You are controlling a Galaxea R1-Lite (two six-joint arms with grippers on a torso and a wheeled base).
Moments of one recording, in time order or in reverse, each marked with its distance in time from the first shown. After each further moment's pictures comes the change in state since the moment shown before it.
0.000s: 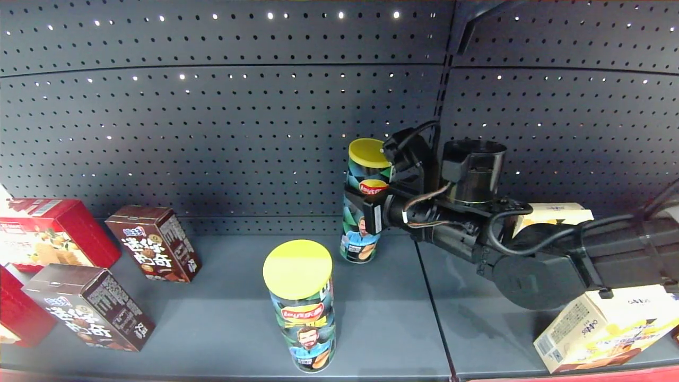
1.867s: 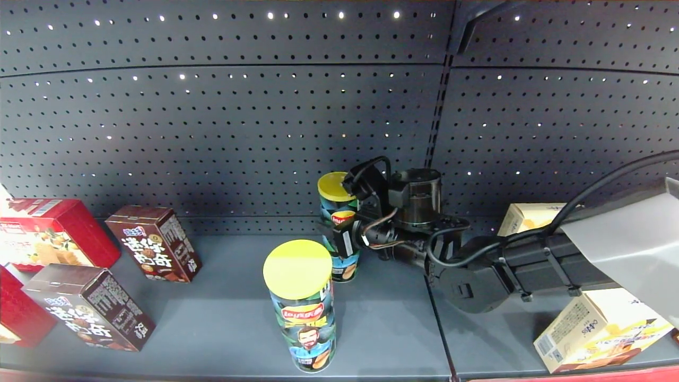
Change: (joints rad) left arm -0.001 0.000 0.000 0.000 0.000 0.000; right arm 0.040 0.164 -0.116 0.063 0.004 -0.005
